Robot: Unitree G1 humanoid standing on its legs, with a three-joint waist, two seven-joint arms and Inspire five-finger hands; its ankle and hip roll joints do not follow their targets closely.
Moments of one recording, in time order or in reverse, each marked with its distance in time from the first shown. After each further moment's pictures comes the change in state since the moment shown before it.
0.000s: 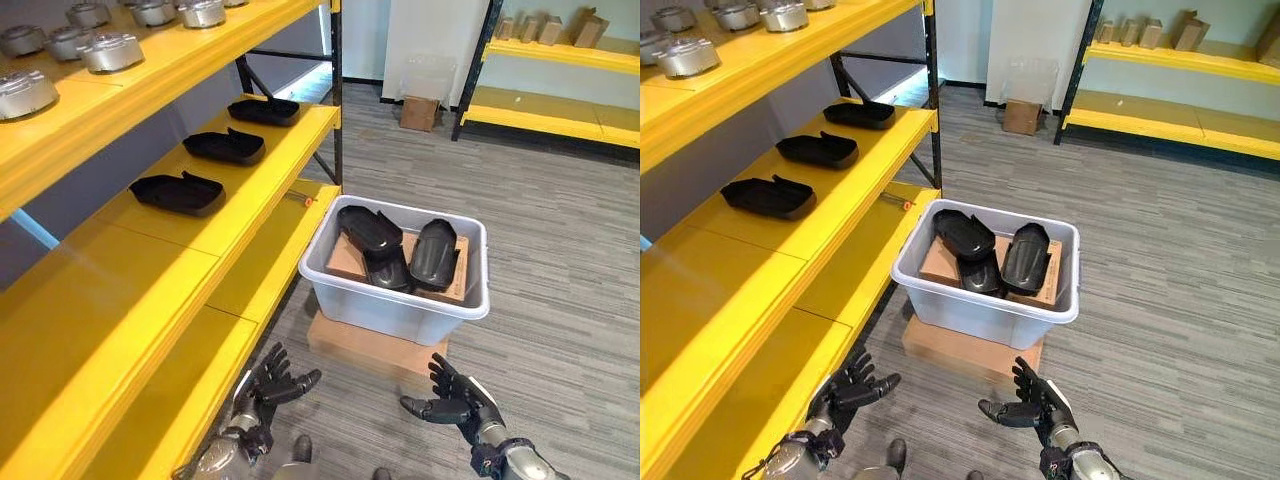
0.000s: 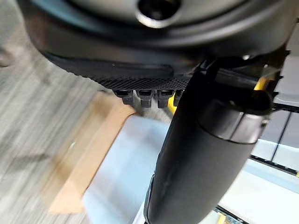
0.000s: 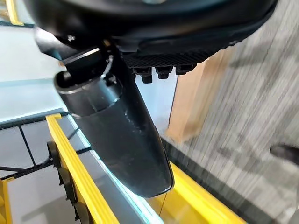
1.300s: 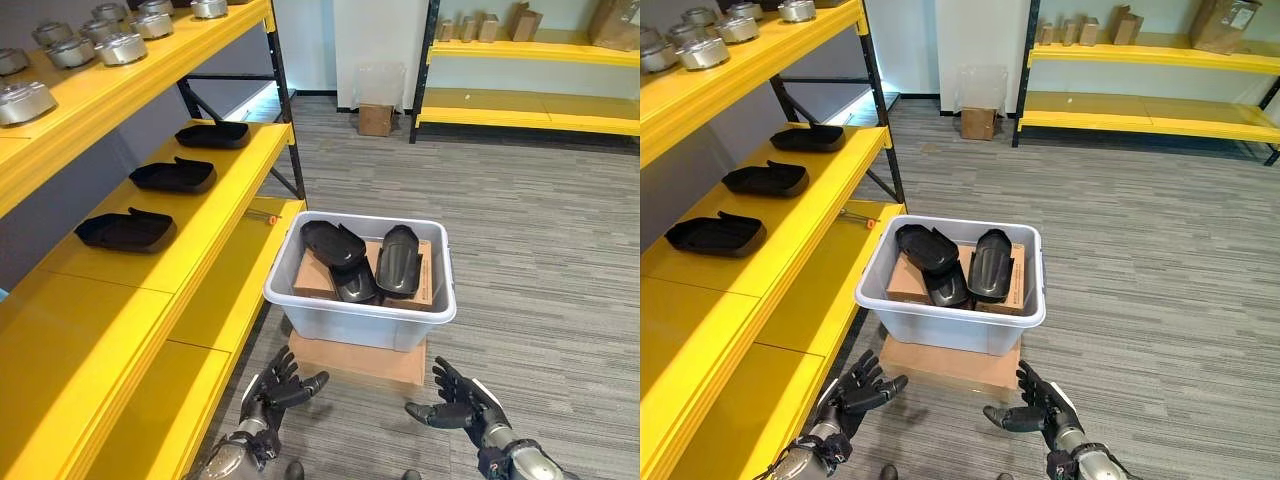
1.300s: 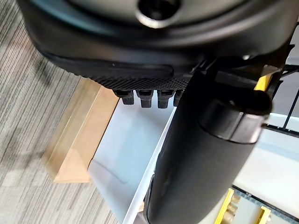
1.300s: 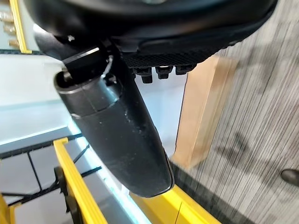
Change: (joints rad) left arm 0.039 -0.042 -0.019 -0.002 -0.005 0.002 0.003; right arm -0.018 -0.056 0.005 0.005 -0.036 0.013 0.002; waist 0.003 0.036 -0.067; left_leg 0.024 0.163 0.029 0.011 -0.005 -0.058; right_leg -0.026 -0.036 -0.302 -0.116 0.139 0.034
